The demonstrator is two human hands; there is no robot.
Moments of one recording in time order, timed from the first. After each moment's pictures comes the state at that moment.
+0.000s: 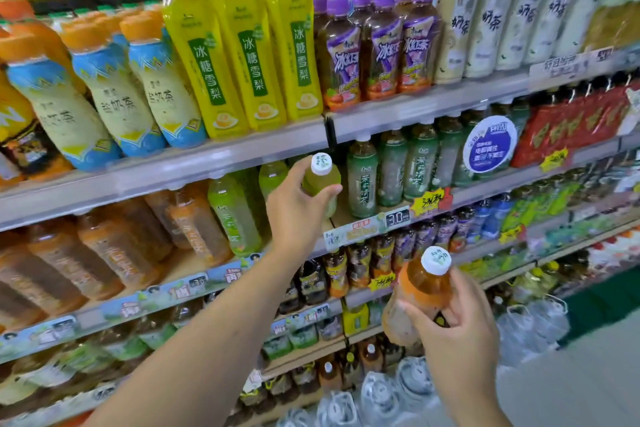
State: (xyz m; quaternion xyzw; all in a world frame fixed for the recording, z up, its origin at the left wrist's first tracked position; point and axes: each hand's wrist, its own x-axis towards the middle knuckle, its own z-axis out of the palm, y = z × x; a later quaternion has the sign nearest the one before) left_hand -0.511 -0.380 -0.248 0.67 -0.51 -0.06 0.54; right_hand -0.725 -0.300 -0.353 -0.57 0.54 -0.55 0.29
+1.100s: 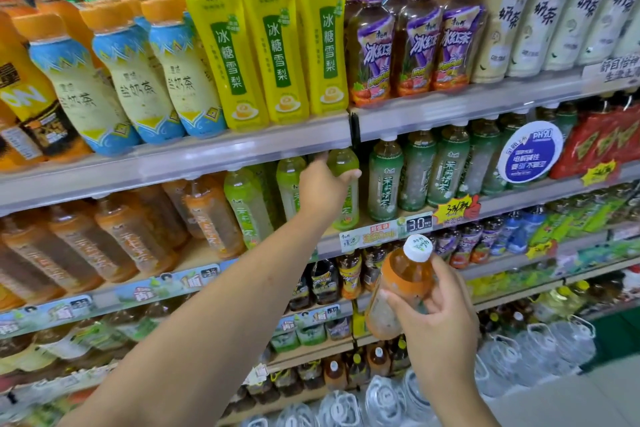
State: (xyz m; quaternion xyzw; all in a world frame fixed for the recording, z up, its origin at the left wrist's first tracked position) left_hand -0.507 -0.439 -0.245 0.75 -0.47 -0.16 0.44; right_hand -0.689 -0.327 -0.353 -0.59 0.49 -0.55 0.32
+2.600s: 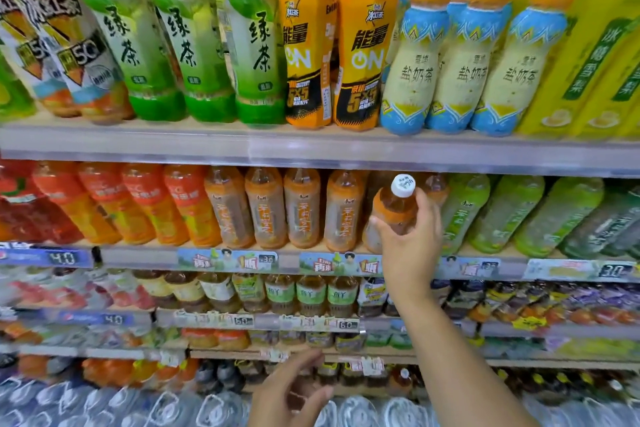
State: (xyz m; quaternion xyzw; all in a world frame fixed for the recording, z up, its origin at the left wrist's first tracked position) left_hand -0.257 -0.047 -0.386 0.74 -0.33 -0.31 0.50; right_hand -0.311 -0.280 -0.310 -0.66 0.44 -0.55 0.26
